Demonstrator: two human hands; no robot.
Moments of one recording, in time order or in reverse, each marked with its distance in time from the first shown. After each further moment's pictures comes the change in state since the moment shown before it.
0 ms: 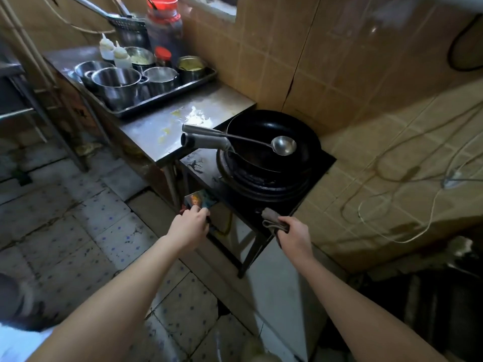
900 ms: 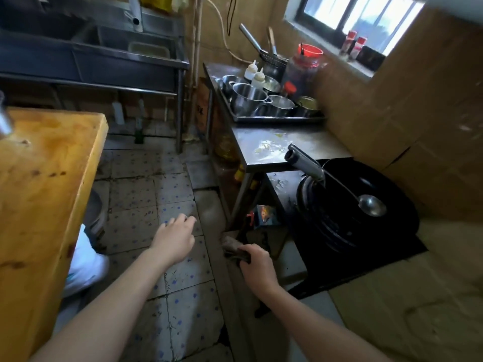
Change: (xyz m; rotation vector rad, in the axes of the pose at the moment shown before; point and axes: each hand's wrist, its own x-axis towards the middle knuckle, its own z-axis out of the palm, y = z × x) left_hand -0.144 -0.111 0.048 -0.175 0.179 -0.570; right_hand -0.071 -0.093 0.150 -0.134 -0.501 -0.598
